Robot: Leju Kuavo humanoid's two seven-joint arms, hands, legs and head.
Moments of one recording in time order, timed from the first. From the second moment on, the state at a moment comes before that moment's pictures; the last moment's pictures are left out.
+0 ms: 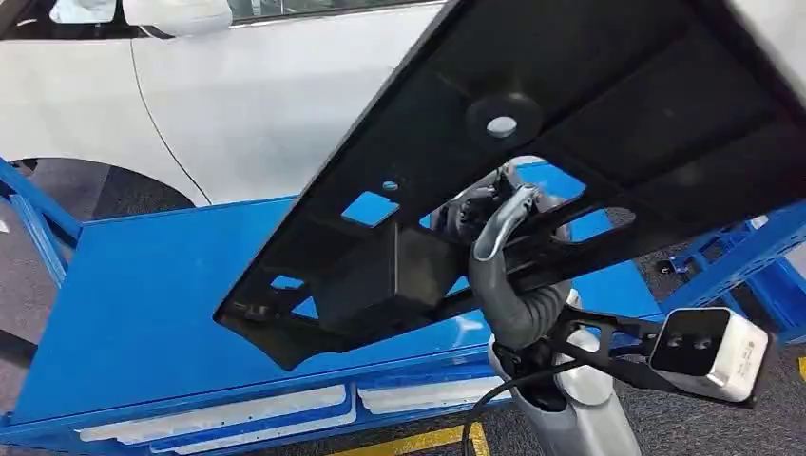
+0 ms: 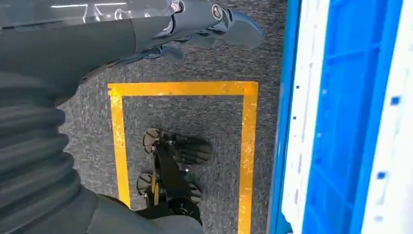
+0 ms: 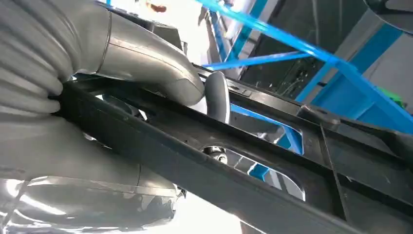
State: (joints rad) left arm -0.10 -0.06 1.20 -0.23 -0.71 0.06 -0.60; right arm -0.39 0.05 0.48 -1.98 -0.22 0.16 -0.58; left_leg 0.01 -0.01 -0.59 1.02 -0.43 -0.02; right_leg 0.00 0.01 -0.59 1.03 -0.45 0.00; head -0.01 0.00
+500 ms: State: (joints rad) left arm -0.10 -0.06 1.20 -0.23 -0.72 0.07 -0.57; right arm -0.47 -0.03 0.55 -1.93 -0.31 0.21 -0.59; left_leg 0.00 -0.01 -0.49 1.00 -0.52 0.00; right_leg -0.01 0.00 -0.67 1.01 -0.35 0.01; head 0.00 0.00
